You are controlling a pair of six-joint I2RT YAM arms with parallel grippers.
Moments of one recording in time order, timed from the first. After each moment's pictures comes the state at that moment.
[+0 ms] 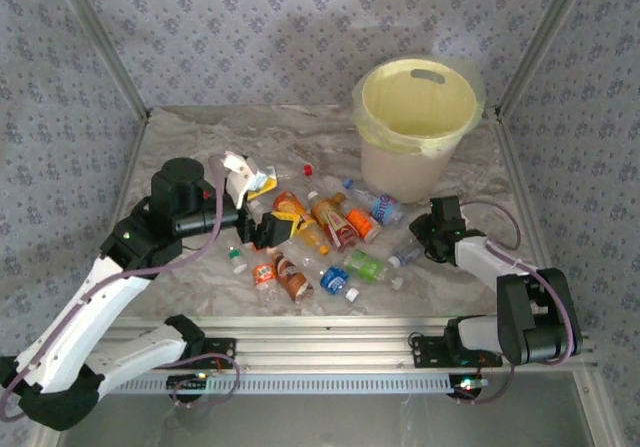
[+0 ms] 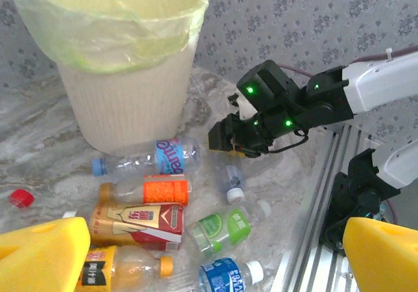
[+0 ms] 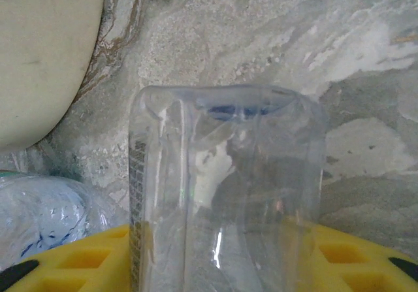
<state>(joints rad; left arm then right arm) -0.67 0.92 1.22 -0.65 0.44 -0.04 0.15 1.30 0.51 -0.18 0.02 0.96</state>
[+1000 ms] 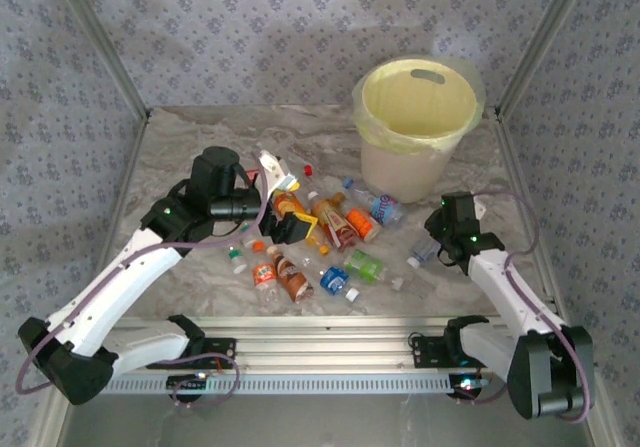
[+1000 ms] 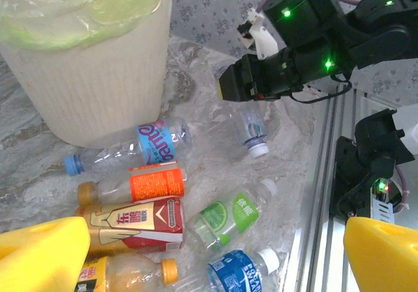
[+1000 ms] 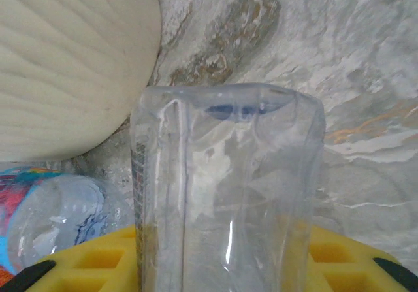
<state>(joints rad) -0.66 1.09 1.15 -0.53 0.56 0.08 0.15 1.00 0.59 -0.45 0.20 0.75</state>
